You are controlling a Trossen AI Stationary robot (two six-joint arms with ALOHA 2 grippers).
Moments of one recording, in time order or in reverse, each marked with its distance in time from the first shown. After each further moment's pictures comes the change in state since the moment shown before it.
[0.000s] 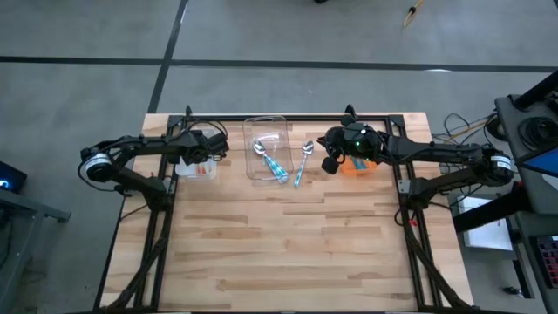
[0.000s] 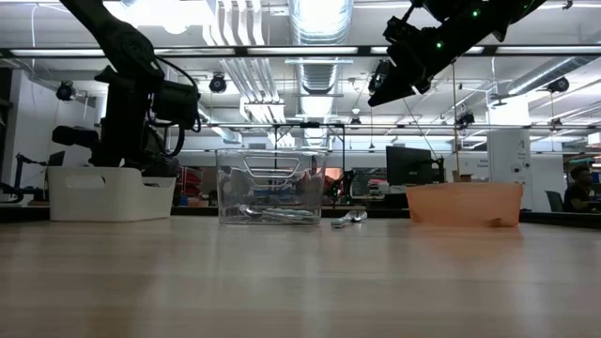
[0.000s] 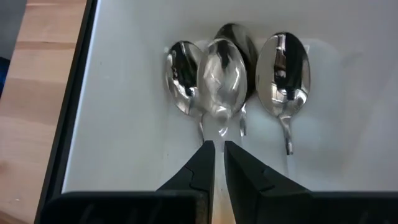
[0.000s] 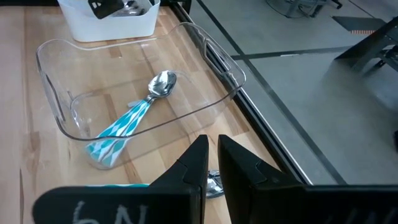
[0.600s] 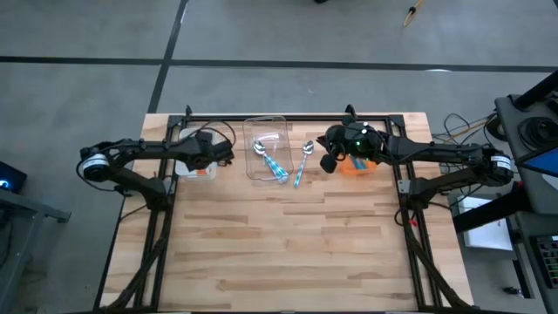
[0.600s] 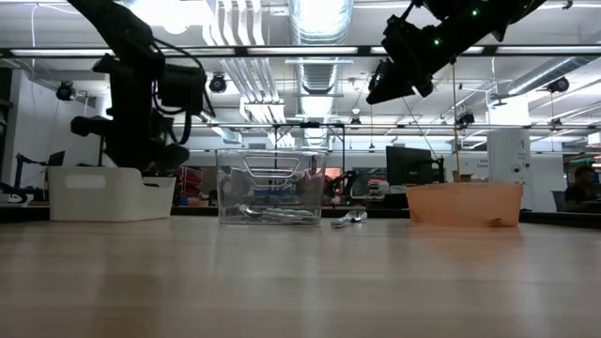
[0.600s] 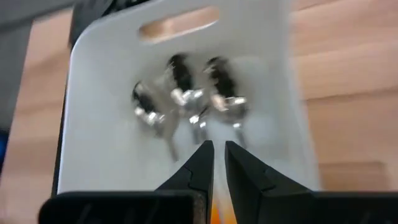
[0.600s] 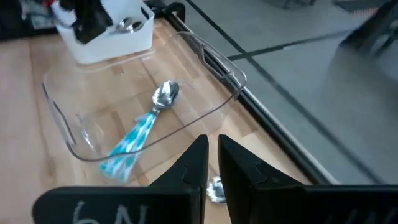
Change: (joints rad) left arm -0.142 -0.014 0.023 0.019 -0.099 0.111; right arm 0.000 0.000 0.000 0.022 0.000 0.116
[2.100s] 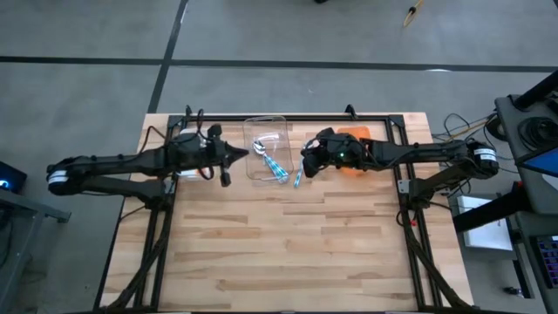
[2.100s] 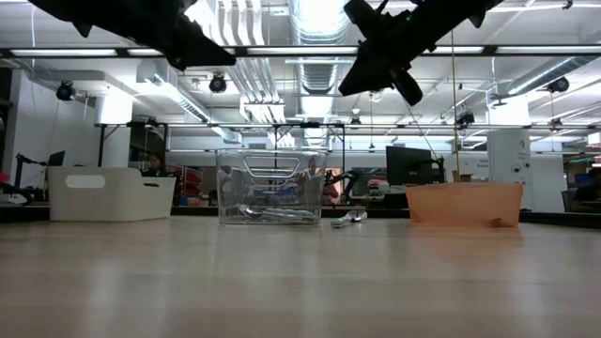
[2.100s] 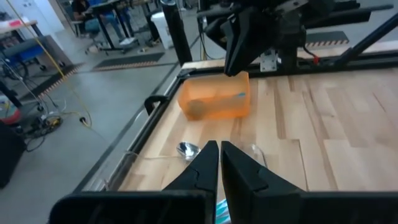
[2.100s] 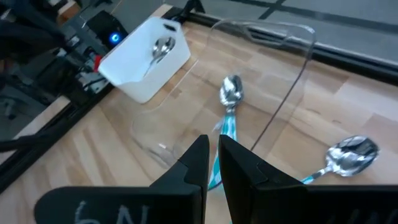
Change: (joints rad) left arm -0.210 -0.469 -0.090 0.880 0.597 1.199; right arm 0.145 0.160 0.148 -0.029 0.018 0.646
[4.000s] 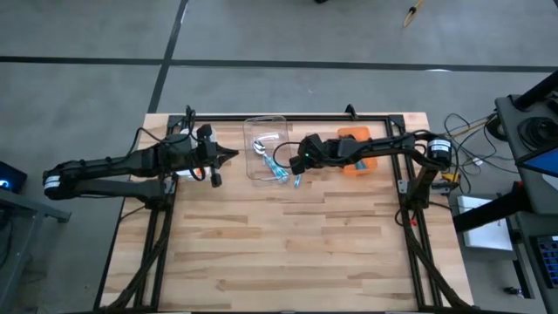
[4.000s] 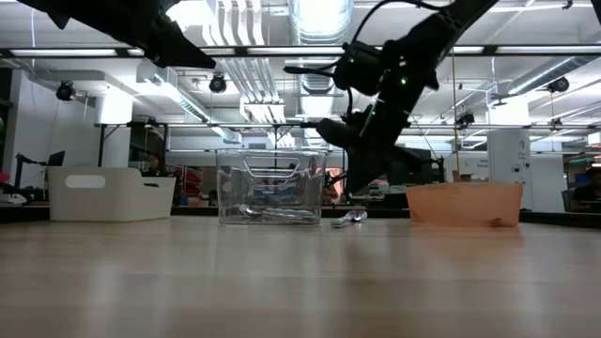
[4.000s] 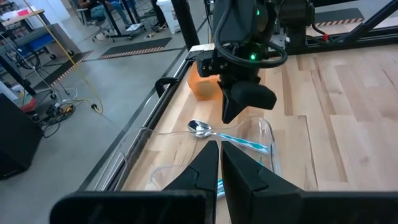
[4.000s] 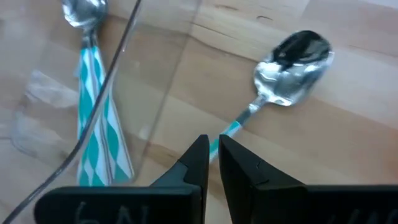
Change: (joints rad) left arm 0.000 -0.130 -0.002 -0.189 -0.047 0.024; right arm -0.119 0.399 0.102 -0.189 0.002 0.179
